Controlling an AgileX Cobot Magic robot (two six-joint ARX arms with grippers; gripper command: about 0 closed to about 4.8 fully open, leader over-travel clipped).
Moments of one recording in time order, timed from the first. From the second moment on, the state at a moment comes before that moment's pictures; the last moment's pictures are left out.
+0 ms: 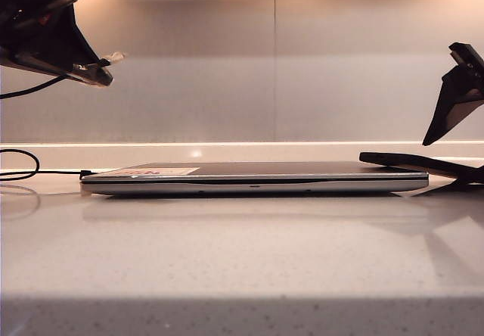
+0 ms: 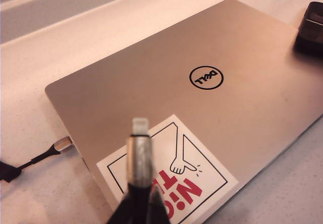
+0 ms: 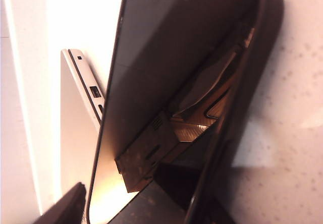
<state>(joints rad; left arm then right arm) -0.48 0.89 0.54 -0.05 0.11 0.14 0.11 1.16 0.45 0.13 -0.21 1.29</state>
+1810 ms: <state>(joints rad) -0.48 0.89 0.54 -0.05 0.11 0.14 0.40 1.15 1.04 -1.26 0.01 0.46</state>
